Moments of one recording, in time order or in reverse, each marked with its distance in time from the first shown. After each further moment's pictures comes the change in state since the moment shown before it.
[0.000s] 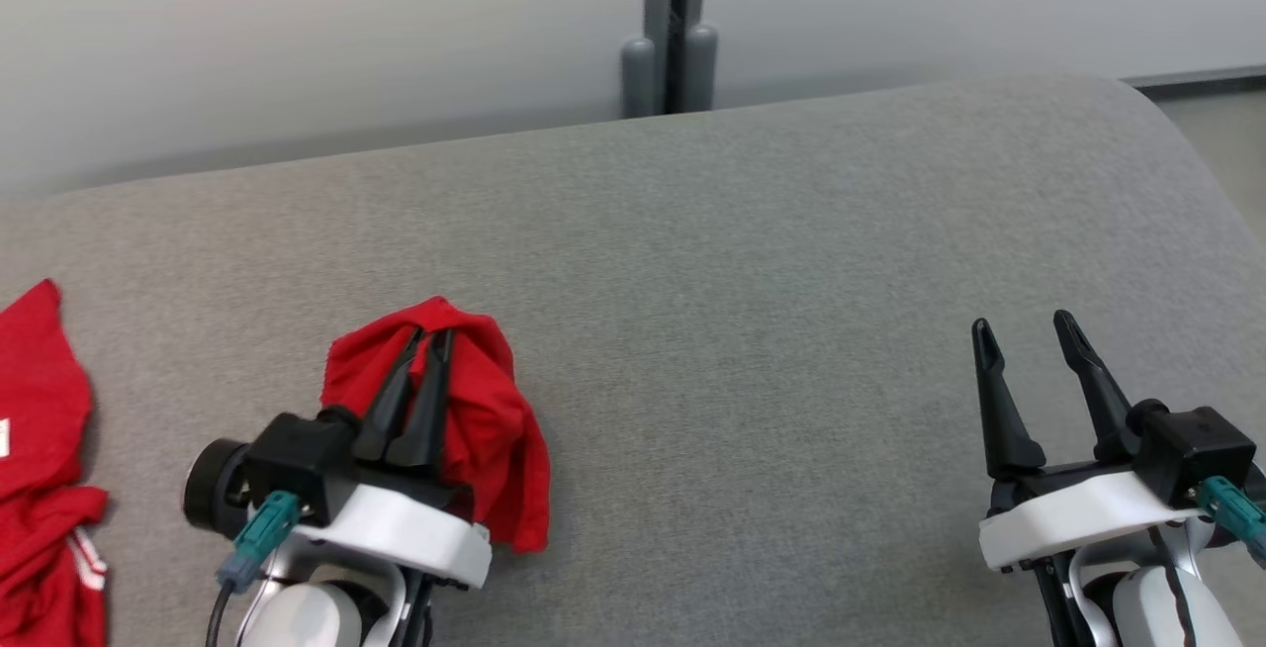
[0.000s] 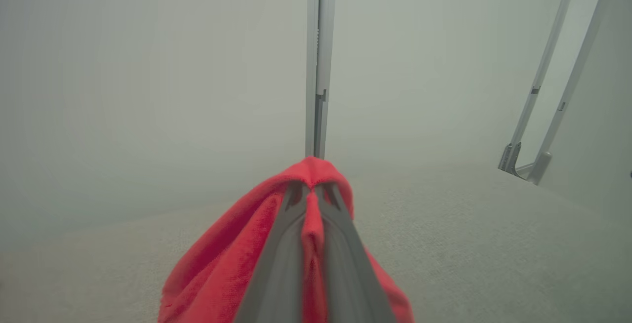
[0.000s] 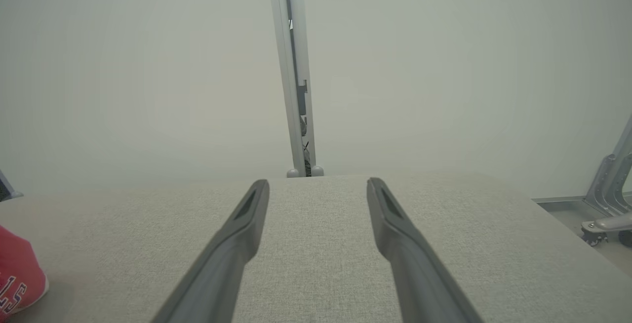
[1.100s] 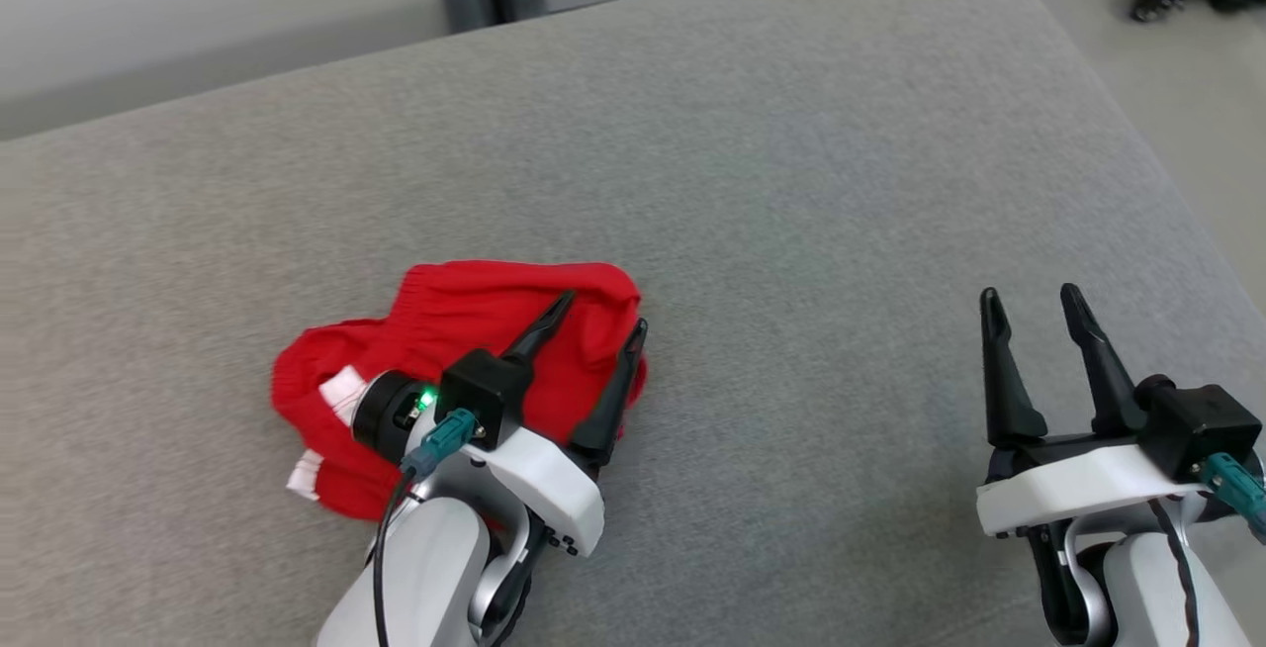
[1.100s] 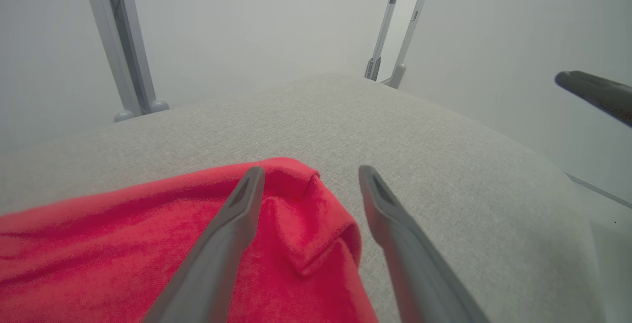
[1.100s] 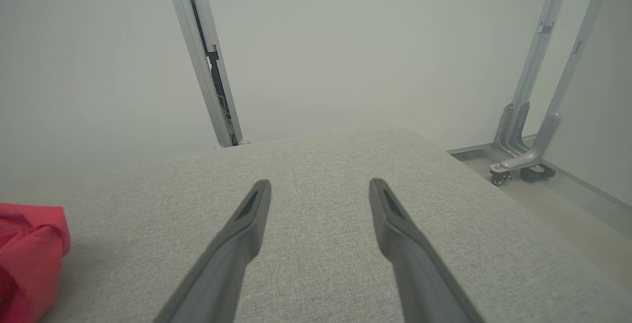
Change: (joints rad) left arm -0.303 -0.087 -0.252 0.487 -0.038 -0.115 -0.104; right arm -0.084 0.000 0.007 0.111 0.056 0.000 -0.085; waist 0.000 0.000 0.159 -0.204
